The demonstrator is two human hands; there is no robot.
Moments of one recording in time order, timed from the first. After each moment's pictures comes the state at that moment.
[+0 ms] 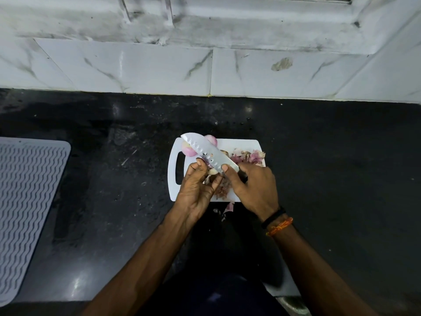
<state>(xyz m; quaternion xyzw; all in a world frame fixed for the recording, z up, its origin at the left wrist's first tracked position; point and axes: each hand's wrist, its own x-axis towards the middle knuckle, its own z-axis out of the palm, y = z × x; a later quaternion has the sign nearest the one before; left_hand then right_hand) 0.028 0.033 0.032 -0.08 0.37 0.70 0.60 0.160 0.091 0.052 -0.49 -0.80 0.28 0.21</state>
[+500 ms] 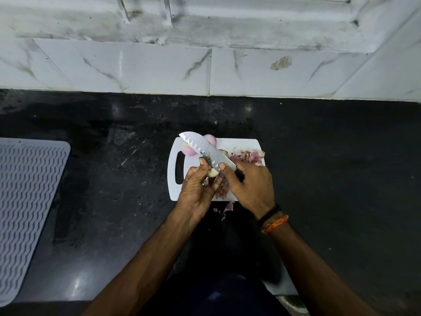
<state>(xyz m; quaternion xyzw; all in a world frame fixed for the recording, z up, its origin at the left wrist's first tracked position) 0.031 0.036 0.028 -0.11 0.40 0.69 0.59 0.154 0.089 0.046 -0.49 -0.79 0.28 0.24</state>
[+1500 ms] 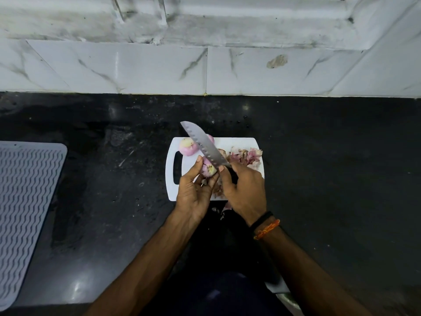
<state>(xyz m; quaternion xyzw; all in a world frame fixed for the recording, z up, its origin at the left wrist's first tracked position) 0.033 0.033 0.037 -0.17 0.41 0.69 0.57 0.146 0.074 0.041 -0.49 -0.79 0.27 0.26</state>
